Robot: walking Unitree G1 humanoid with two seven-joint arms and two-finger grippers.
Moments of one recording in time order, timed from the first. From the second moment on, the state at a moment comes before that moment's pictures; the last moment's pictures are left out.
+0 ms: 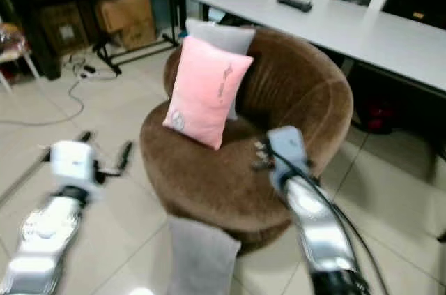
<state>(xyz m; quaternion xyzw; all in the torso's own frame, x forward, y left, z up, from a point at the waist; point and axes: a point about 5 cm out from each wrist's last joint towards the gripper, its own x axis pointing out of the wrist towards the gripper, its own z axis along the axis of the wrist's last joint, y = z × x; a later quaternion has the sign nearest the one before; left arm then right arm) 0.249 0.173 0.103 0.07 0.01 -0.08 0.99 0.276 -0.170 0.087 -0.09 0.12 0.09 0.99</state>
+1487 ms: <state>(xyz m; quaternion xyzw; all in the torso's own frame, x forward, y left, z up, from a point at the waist) 0.231 0.190 0.078 0.07 0.02 -0.03 1.00 0.249 -0.181 0.057 0.03 0.15 -0.03 0.99</state>
